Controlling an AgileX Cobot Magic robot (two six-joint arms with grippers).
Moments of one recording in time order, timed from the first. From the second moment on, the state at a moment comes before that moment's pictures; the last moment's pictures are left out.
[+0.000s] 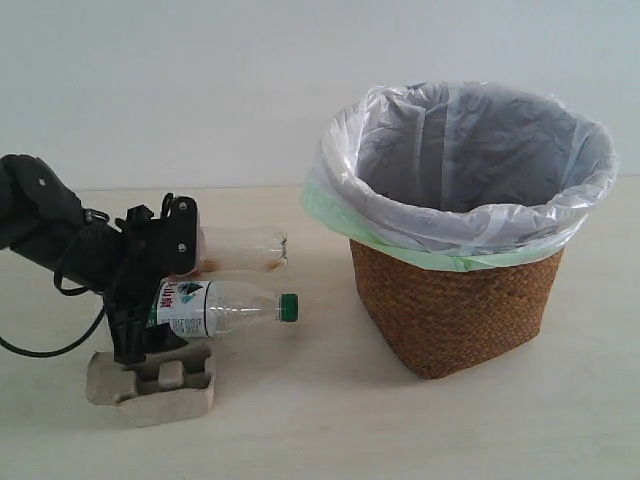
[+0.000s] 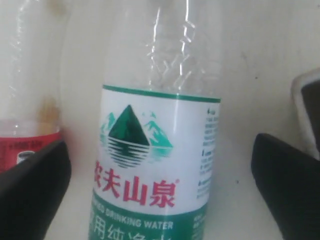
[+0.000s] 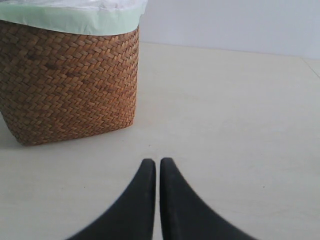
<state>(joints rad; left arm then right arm) -0.25 1.91 -1.07 -0.61 0.39 1.79 0.11 0.01 0.00 -0.09 0.37 0.00</state>
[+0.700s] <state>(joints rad) -0.25 1.92 -1.07 -0.62 0.36 1.62 0.11 0.01 0.00 -0.09 0.37 0.00</state>
